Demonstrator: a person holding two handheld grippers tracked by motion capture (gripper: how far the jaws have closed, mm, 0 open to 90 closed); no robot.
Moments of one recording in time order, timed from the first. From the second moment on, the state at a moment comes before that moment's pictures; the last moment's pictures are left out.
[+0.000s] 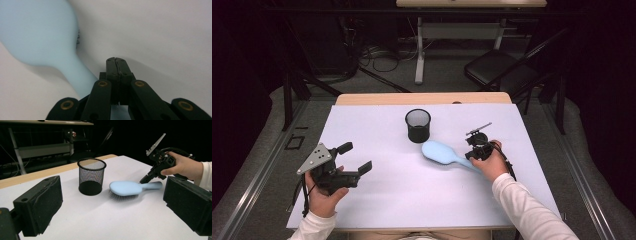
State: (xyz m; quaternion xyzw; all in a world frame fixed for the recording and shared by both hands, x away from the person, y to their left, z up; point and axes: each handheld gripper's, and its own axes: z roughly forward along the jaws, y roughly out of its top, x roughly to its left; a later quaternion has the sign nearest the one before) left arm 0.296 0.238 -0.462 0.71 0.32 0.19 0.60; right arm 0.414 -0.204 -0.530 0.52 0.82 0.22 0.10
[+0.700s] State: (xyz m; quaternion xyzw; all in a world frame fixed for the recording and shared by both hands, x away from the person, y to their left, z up) left arm 0.296 0.238 -0.462 0.71 0.32 0.19 0.60; right arm 0.388 -0.205 -0.534 0.51 0.82 0.24 0.09
